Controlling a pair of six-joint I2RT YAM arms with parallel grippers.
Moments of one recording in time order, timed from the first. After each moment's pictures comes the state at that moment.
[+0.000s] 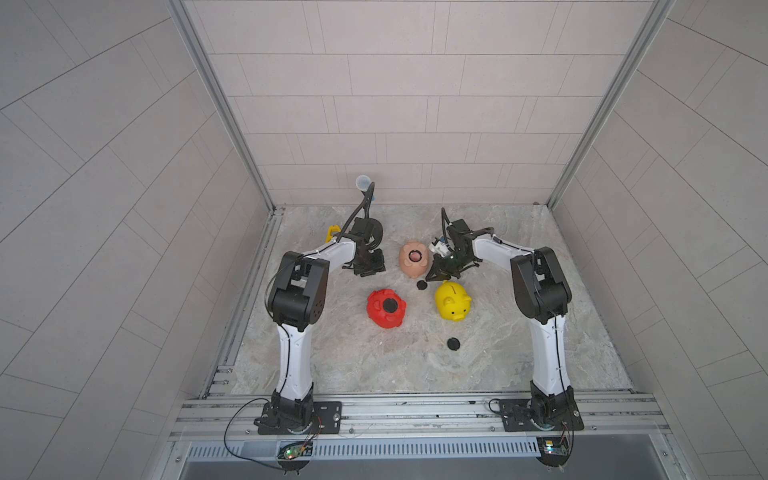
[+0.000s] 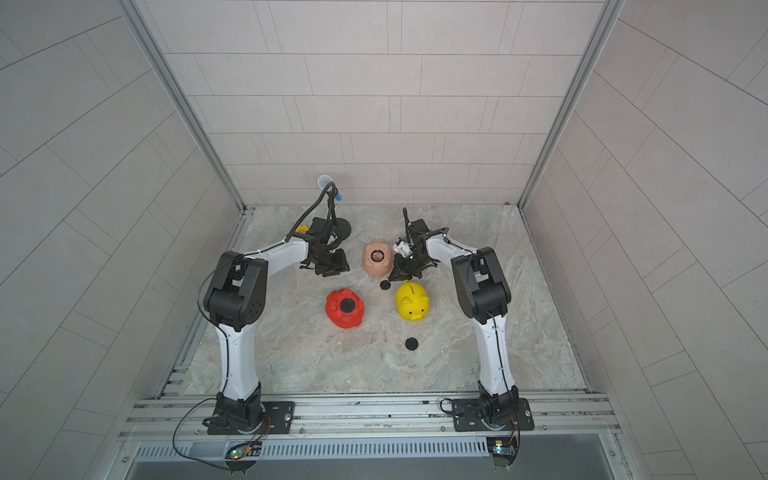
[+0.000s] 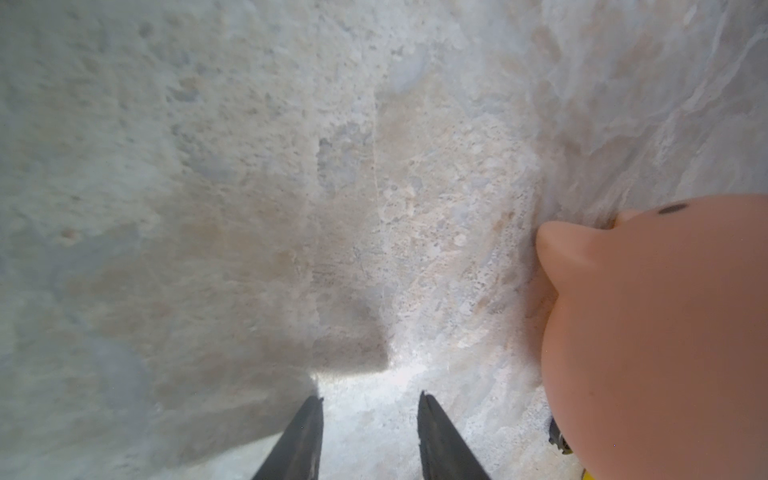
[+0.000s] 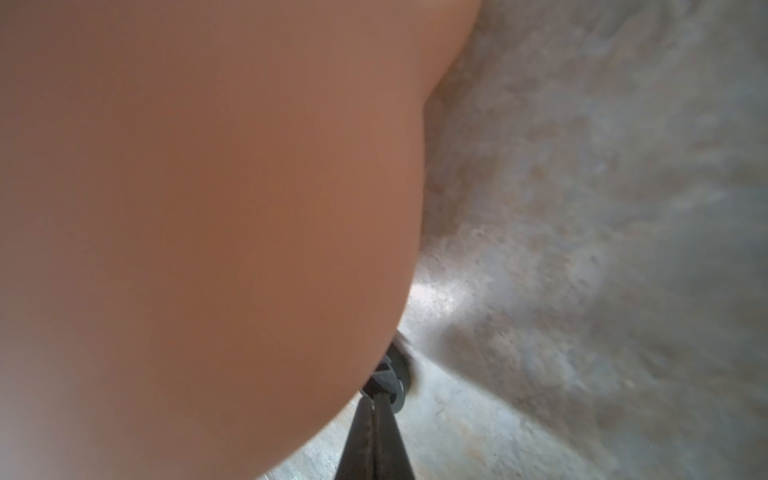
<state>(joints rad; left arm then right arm) -0.29 2.09 1.47 -0.58 0.30 -0.46 0.30 2.17 1.58 -0.72 -0.69 0.29</state>
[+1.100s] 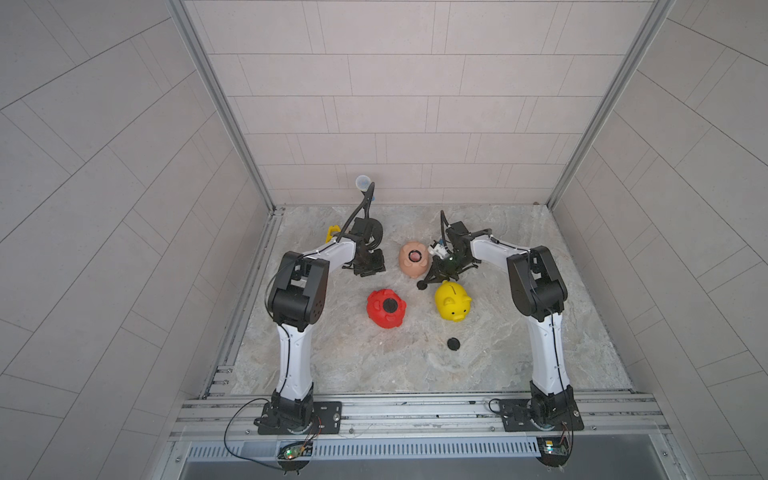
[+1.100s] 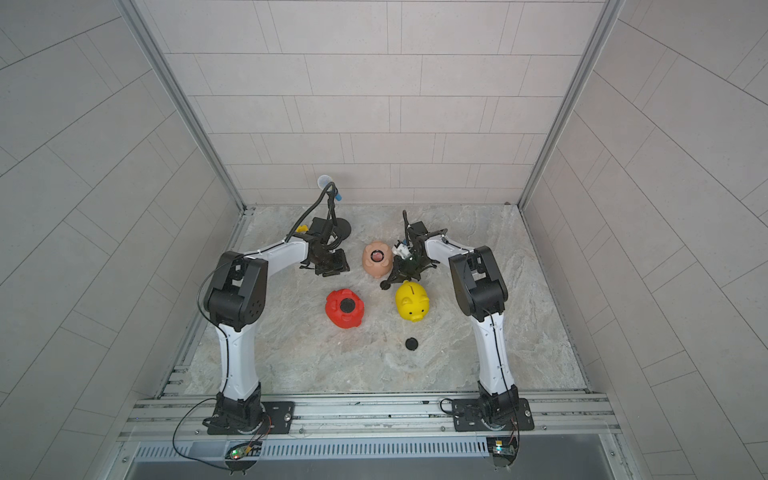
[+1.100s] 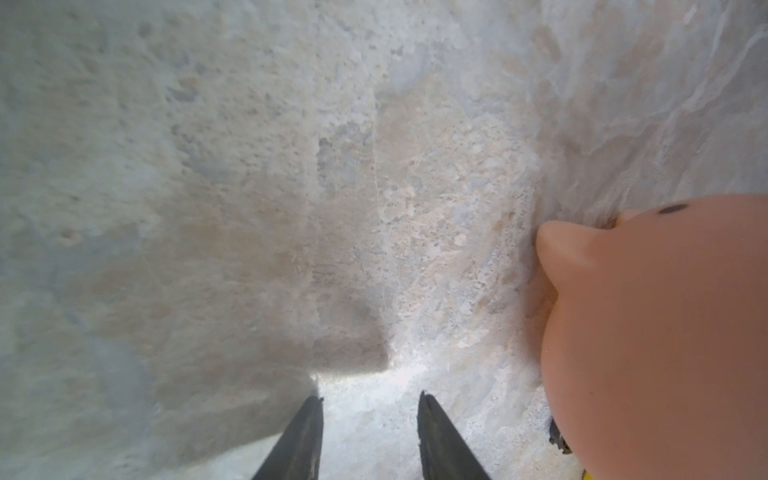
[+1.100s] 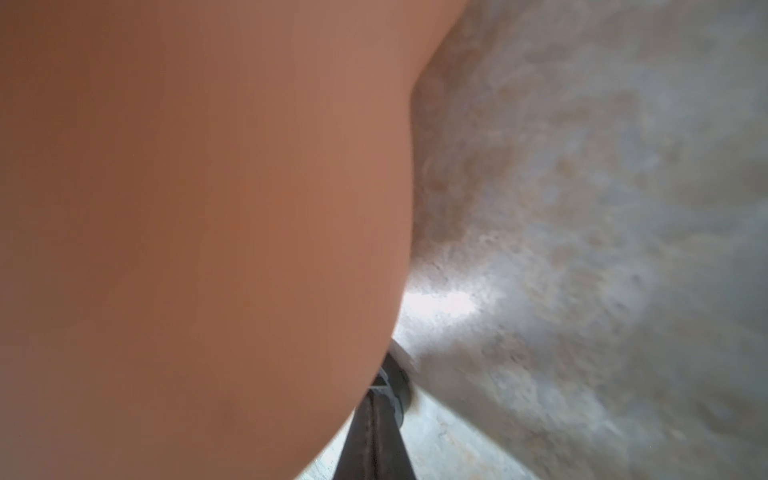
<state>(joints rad) -0.29 2.09 1.47 -0.58 0.30 -0.45 0.30 2.21 1.59 -0.72 -0.74 0.29</state>
